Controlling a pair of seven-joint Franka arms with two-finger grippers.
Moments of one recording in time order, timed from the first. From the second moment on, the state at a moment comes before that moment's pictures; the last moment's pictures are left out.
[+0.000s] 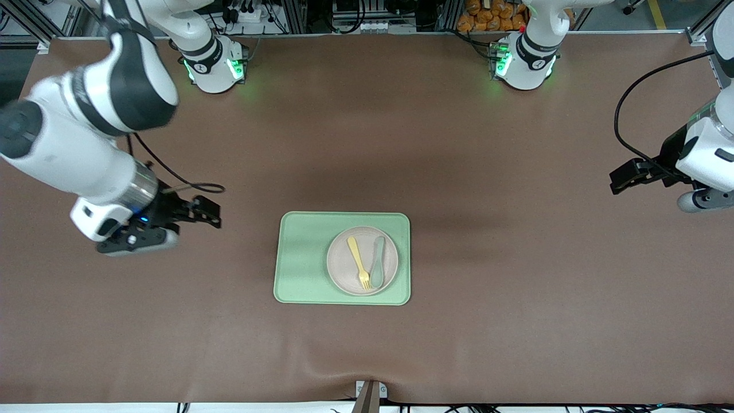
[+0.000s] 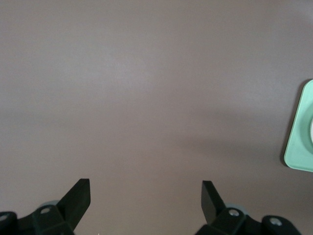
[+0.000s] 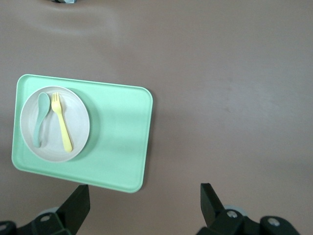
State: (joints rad) left arm 0.02 0.13 -0.14 -1.47 0.07 1.60 -0.25; right arm 0.28 0.35 -0.03 -1.50 0.16 1.95 0.08
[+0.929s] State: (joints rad) left arm 0.03 0.10 -0.15 -1.52 0.03 1.61 -0.25; right arm 0.57 0.93 -0.07 -1.12 0.16 2.21 0.26
